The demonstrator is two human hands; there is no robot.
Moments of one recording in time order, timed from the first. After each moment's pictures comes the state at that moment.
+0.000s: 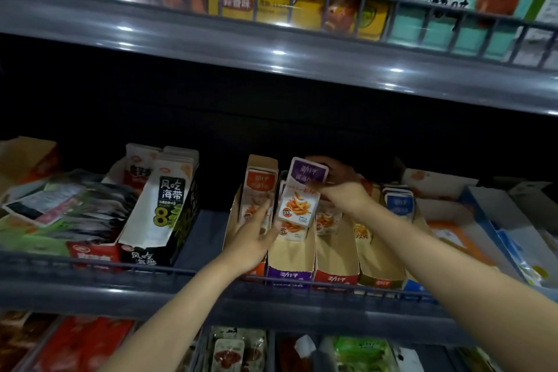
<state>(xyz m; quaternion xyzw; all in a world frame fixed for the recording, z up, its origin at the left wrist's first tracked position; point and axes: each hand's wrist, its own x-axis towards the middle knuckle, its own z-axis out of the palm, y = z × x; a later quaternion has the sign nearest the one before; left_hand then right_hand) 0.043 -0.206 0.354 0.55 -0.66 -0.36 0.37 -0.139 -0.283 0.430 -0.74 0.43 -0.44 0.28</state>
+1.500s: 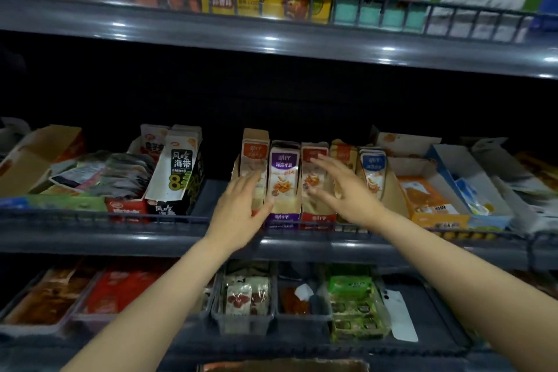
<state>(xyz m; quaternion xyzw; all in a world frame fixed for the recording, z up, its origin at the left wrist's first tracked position) 0.041 -0.113 0.374 0.59 -0.73 -0.06 0.35 -0.191 -0.164 0.405 -0.83 0.47 -0.28 0.09</state>
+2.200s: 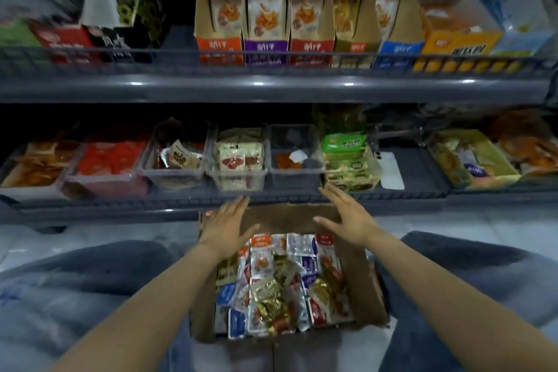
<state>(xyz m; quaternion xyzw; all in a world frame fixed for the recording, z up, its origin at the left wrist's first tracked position) 0.040 0.012 0.089 0.64 -0.74 -0.18 -0.01 -0.250 -0.013 0.109 -0.77 0.59 -0.05 0.25</state>
